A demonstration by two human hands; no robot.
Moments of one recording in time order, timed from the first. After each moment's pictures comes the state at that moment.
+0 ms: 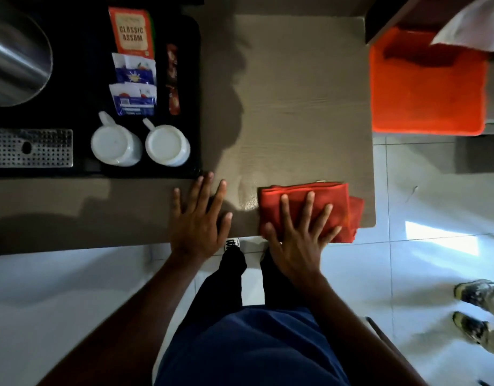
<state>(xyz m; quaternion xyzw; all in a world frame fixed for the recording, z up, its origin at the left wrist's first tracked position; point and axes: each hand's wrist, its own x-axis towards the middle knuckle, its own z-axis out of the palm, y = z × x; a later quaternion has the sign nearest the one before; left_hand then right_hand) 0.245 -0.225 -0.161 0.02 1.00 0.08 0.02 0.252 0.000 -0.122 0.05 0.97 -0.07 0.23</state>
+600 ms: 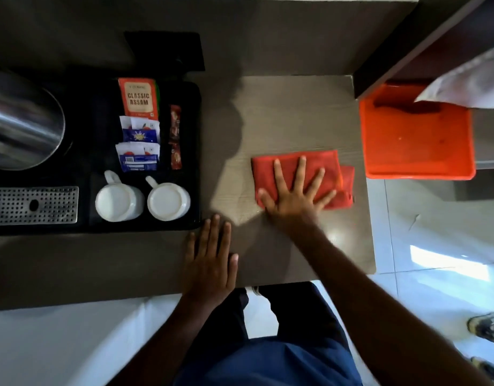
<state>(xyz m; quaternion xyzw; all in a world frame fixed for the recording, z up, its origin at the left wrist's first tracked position) 0.222 -0.200 -0.140 0.01 0.99 0.09 0.08 0.070 -0.023 -0.128 0.03 0.98 -0.06 0.20</state>
